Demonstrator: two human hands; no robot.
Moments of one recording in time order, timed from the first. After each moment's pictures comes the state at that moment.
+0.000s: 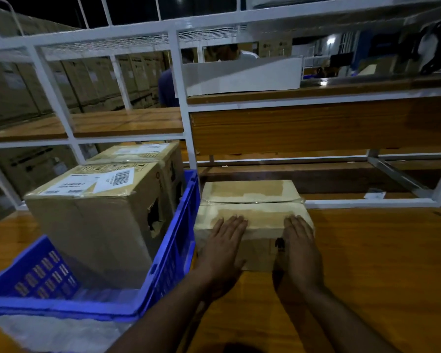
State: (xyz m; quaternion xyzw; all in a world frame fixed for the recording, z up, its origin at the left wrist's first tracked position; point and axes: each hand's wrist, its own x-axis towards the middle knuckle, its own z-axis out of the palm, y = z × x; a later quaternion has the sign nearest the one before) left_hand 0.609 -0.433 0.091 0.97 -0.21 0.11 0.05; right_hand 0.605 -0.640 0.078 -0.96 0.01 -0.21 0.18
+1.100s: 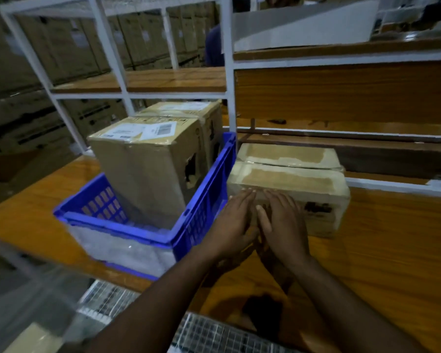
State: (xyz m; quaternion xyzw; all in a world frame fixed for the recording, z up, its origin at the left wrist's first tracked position) left_hand 0.535 -0.416 0.109 0.95 -0.14 0.14 0.25; right_hand 0.571 -0.566 0.095 -0.90 -0.19 -0.25 0.29
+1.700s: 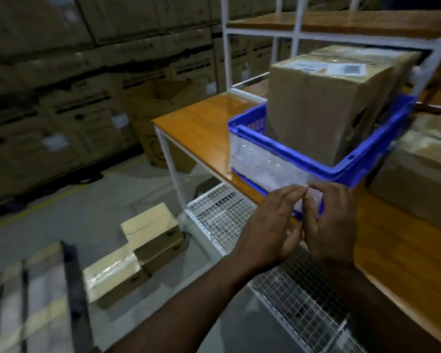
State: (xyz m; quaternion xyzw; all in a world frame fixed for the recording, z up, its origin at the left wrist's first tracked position) left_hand 0.284 -0.341 0.088 0.90 0.02 0.34 0.26; right_hand 0.396 -0.435 0.080 -0.74 -0.40 -0.26 0.47
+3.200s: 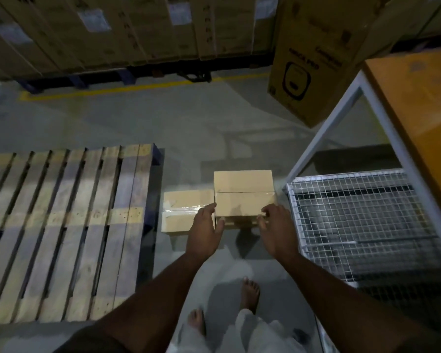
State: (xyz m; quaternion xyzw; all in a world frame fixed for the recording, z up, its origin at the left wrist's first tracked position) left_hand 0.021 0.154 -0.191 0.61 0.68 0.19 0.35; right_hand 0.222 0.145 -0.184 -0.75 -0.59 0.24 0.18
